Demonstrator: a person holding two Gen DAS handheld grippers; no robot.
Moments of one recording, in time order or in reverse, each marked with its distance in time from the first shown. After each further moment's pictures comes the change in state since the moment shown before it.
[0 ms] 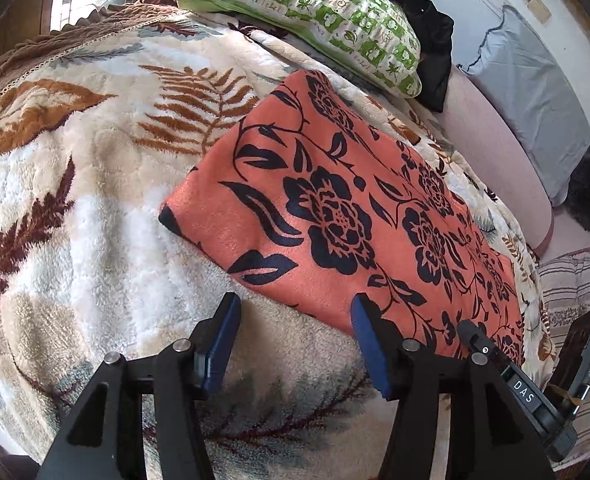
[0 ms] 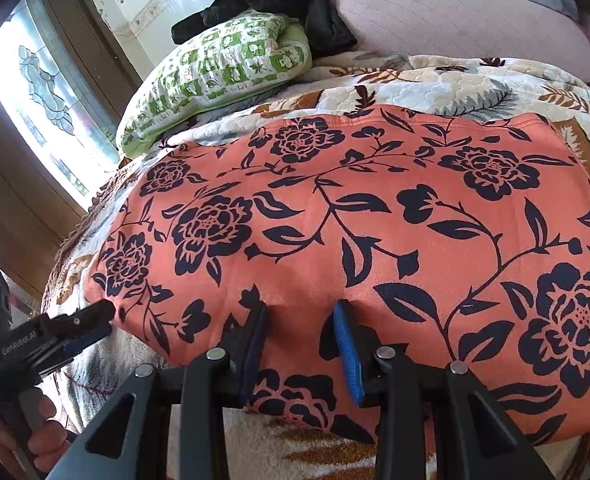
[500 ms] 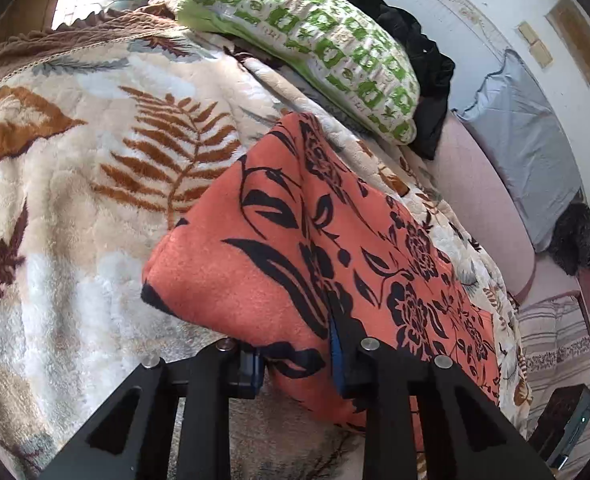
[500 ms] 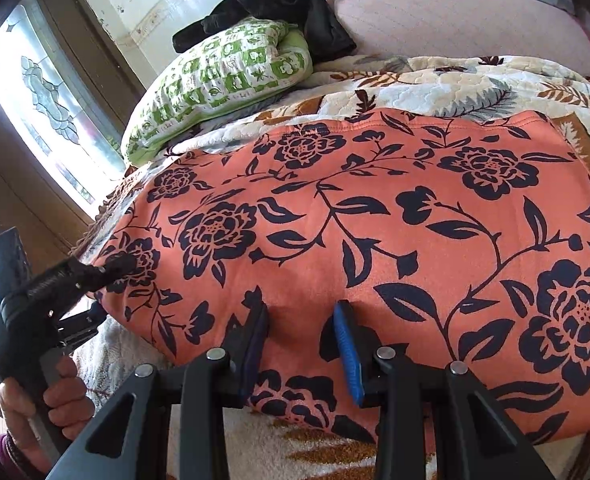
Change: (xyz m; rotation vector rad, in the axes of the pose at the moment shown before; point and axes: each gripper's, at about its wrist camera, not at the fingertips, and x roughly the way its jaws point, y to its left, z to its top) left arm 0.021 -0.004 0.031 -0.074 -0.120 -0.108; right arm -0.008 -0.002 -0.002 0.019 -0.034 0.034
